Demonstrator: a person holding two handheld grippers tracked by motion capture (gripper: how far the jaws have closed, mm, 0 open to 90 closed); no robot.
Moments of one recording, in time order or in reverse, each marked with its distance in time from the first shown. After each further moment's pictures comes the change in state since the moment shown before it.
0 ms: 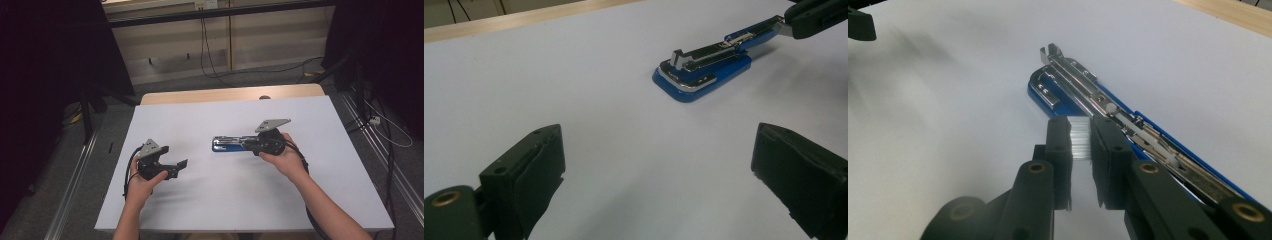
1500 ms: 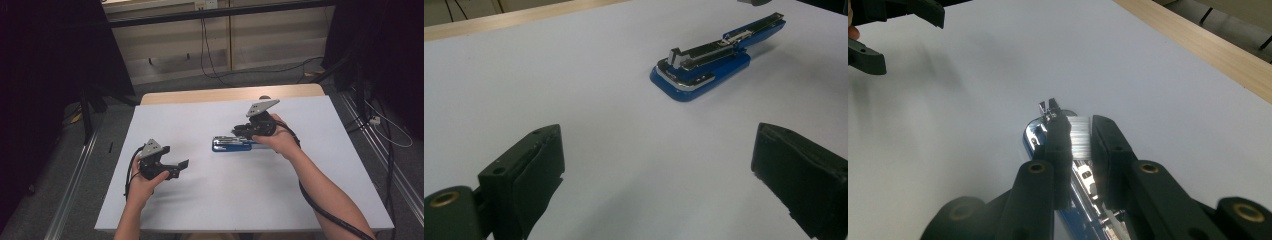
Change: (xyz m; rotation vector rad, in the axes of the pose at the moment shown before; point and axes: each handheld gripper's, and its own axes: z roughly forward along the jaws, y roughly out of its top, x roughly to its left) left arm -0.002 0.000 0.003 0.004 0.000 0.010; right arm -0.030 0.041 0.028 -0.034 0.147 -0.142
